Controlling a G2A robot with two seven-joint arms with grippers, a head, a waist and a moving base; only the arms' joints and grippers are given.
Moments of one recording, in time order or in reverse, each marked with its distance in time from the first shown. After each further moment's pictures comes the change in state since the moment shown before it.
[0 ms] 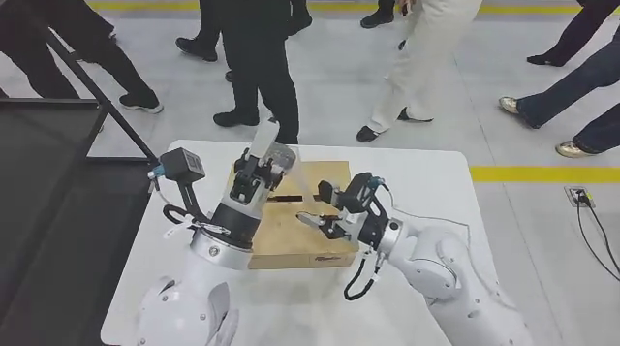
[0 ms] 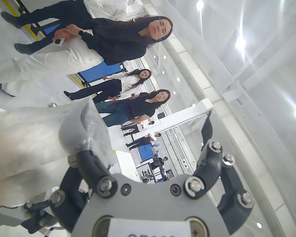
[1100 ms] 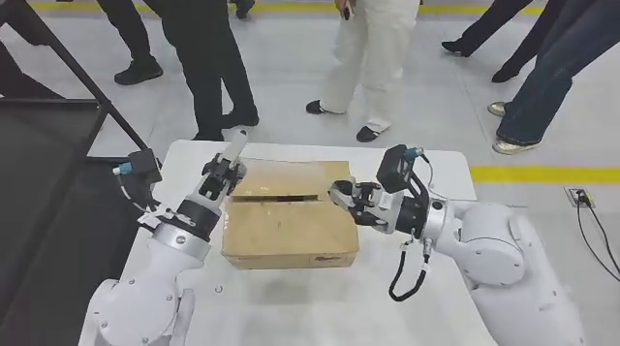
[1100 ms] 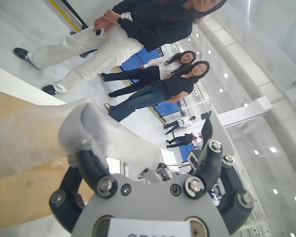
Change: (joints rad) left arm 0.072 0.042 -0.227 0.018 0.218 0.121 -0.292; right arm 0.044 0.058 0.191 -0.221 0.338 0.020 0.477
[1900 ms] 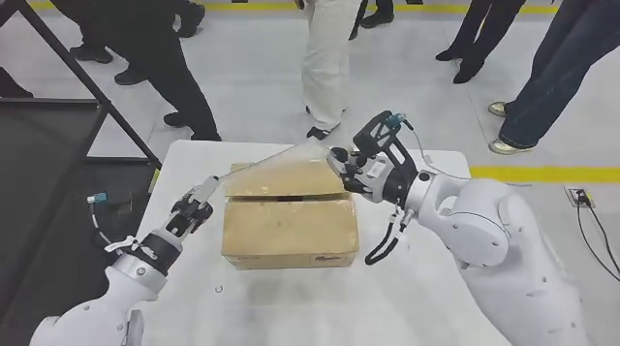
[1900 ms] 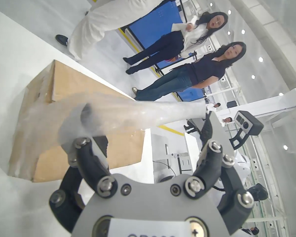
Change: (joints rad) left arm 0.197 0.049 -0.239 -0.004 0.025 -0.076 -0.275; right arm 0.151 -0.014 -0.104 0.002 -0.174 0.268 0.025
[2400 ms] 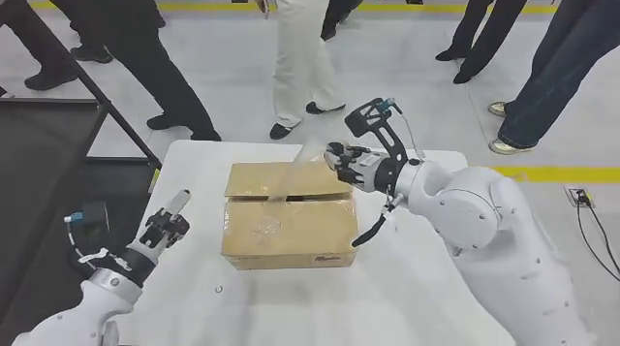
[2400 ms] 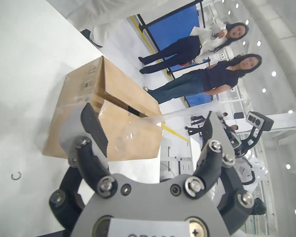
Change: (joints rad) left arm 0.087 0.009 -0.128 0.063 -0.153 -0.041 0.034; right arm 0.097 -0.019 -0.055 0.051 0.082 0.178 0.116
